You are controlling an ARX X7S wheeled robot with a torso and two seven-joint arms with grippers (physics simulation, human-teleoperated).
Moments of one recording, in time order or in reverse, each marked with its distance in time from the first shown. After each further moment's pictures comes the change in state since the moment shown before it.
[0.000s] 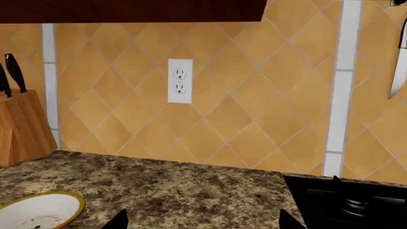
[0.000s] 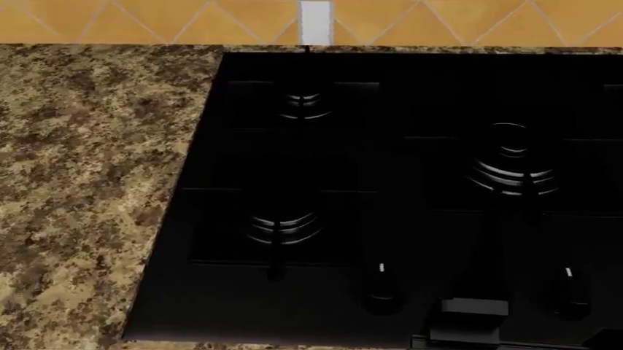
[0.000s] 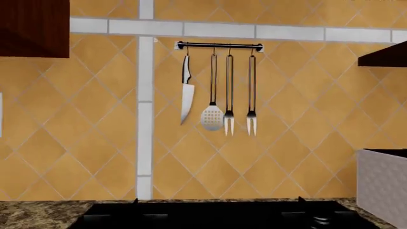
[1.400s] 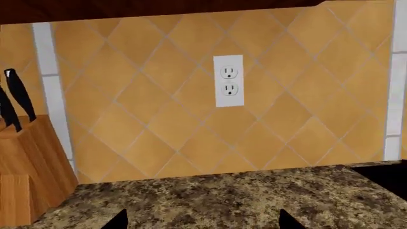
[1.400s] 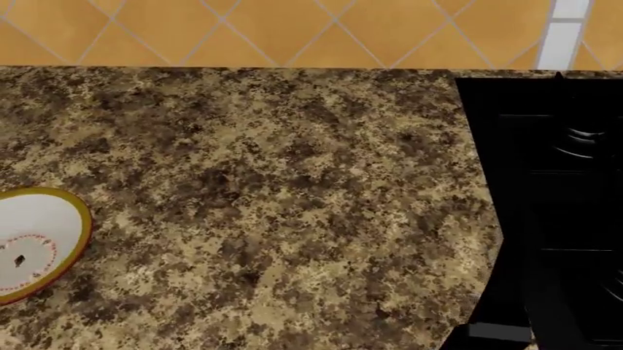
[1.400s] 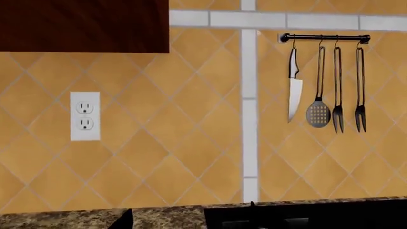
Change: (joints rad) left arm -0.414 -0.186 0.362 0.047 -0.355 -0.052 -0.288; right arm -0.072 0.046 -0.035 -0.004 -0.089 -0.079 0.028
